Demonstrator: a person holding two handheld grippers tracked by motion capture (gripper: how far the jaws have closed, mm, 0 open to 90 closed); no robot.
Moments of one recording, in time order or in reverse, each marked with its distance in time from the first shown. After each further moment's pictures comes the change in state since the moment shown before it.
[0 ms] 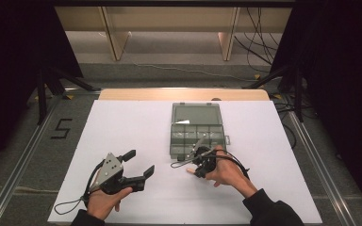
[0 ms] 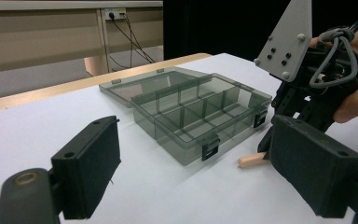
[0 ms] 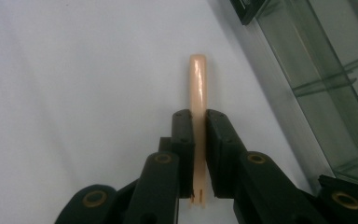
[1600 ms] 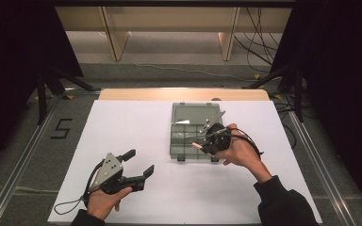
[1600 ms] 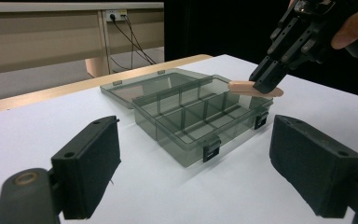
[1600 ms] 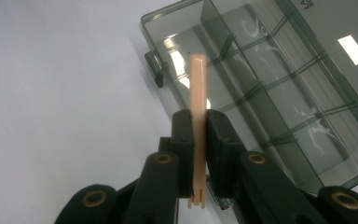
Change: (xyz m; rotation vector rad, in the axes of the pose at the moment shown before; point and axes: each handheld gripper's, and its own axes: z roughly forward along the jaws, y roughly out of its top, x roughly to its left) left arm 0.000 0.000 0.000 -0.006 0.002 0.001; right arm -0.035 0.007 -0.068 -0.186 -0.087 -0.008
